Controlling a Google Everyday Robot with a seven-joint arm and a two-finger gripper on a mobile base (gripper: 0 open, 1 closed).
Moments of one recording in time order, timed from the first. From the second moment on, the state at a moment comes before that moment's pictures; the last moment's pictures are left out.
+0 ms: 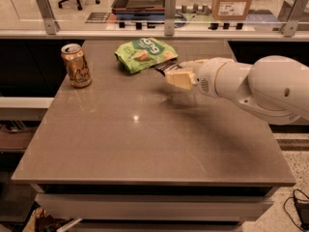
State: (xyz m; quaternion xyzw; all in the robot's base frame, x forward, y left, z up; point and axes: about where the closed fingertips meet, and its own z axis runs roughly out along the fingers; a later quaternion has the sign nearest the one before) arm 0.616 -0.084 0.894 -0.27 0.77 0.15 0.56
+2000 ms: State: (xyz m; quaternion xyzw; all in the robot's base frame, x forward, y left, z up) arm 0.711 -0.112 0.888 -0.20 0.78 0.10 0.59
